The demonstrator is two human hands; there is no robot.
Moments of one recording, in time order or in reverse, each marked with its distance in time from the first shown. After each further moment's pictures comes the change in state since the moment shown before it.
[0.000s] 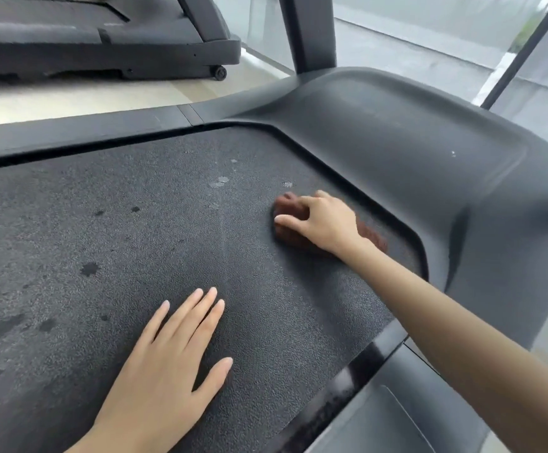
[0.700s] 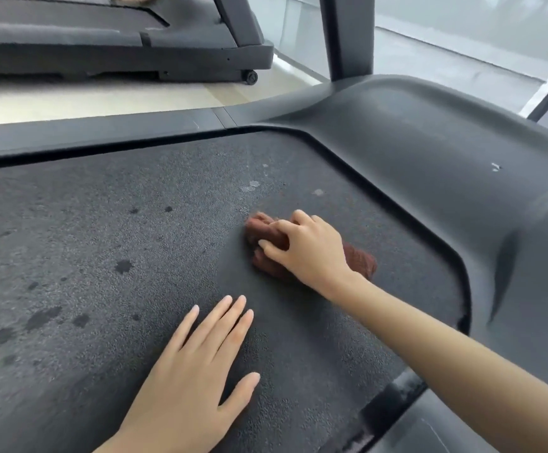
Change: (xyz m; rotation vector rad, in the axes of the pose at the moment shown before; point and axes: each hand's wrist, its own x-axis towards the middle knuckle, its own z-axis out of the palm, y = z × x) left_hand -0.001 -0.001 0.006 0.071 0.110 0.046; right_hand -0.021 -0.066 0.034 0.012 0.190 -0.256
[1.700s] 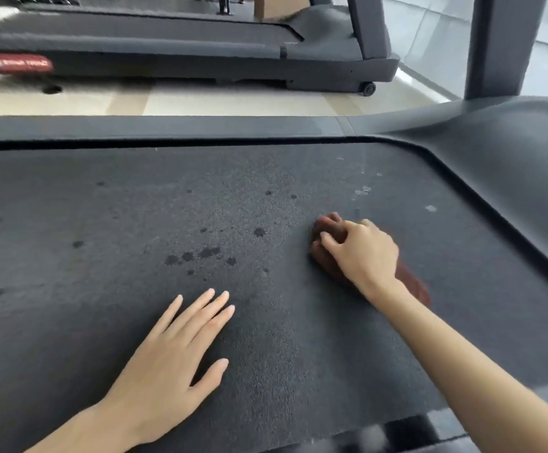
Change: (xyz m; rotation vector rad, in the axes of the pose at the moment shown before) left_hand -0.136 -0.046 -0.053 -0.021 -0.160 -0.366; right_hand 0.003 -0.088 0.001 0.078 -0.087 0.126
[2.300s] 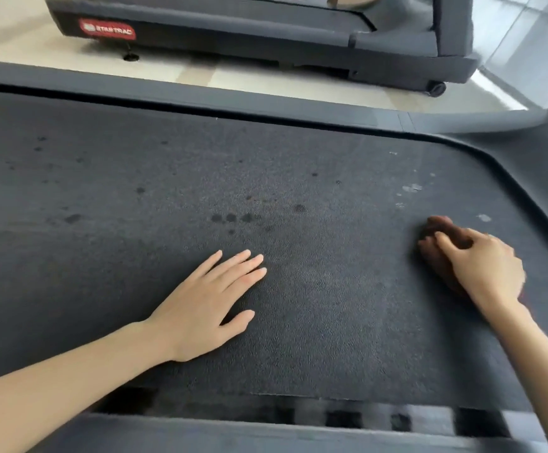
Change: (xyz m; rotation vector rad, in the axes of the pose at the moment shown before) left_hand -0.003 0.002 0.004 -0.009 0.050 -0.026; right_hand 0.010 0.099 -0.025 -0.030 0.052 0.108
